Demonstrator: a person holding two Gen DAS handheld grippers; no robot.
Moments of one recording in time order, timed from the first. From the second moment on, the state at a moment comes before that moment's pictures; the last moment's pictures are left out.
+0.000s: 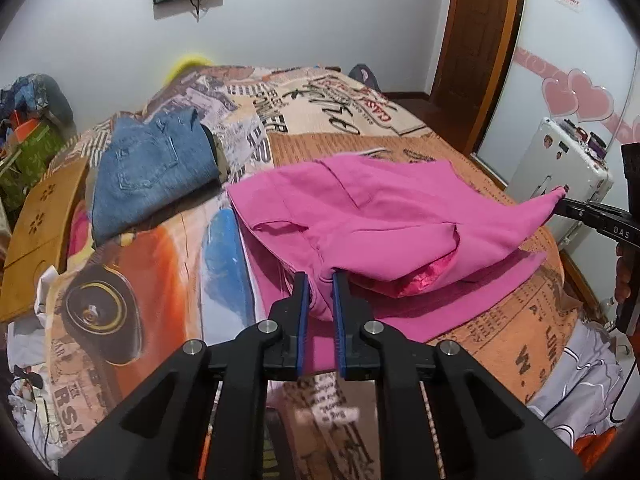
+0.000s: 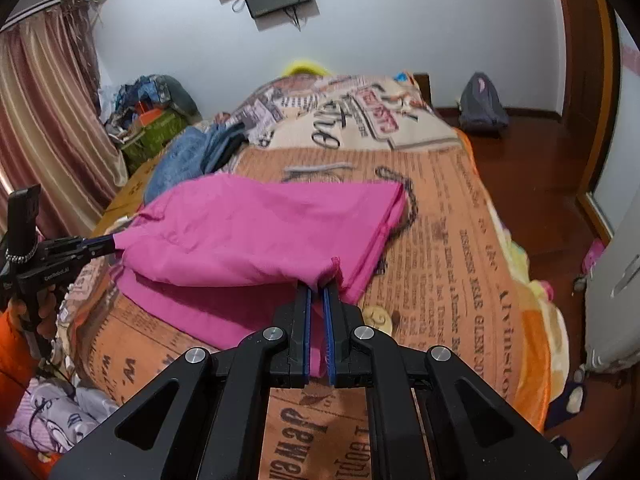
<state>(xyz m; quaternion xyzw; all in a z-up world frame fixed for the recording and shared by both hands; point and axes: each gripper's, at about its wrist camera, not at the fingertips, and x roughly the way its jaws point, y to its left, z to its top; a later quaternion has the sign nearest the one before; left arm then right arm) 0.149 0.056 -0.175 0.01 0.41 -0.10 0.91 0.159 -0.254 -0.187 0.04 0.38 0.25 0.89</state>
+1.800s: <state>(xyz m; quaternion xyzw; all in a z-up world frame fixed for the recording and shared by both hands) 0.213 0.096 -0.144 0.00 0.39 -0.03 0.92 0.214 -0.240 -0.196 -0.01 0.41 0.23 0.88</state>
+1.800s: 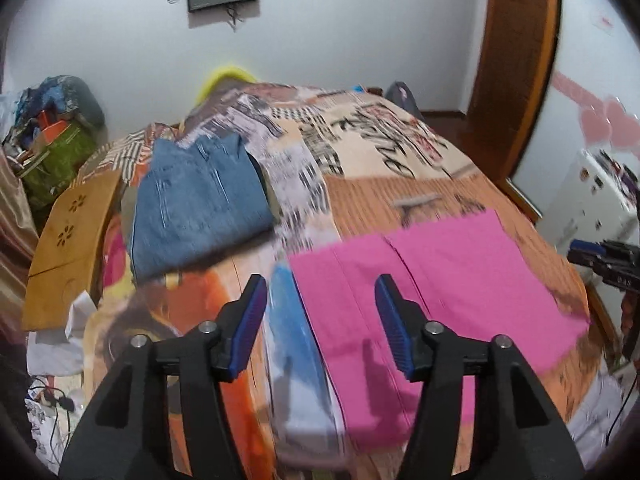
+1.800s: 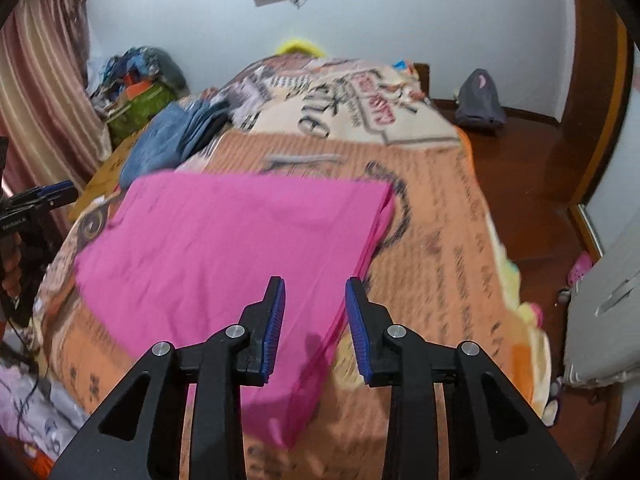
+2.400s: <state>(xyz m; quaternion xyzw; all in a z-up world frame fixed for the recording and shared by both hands) 0.303 0.104 -0.222 -0.05 0.48 -0.06 0.88 0.338 -0.248 -0.235 0.03 0.44 0.18 0.88</state>
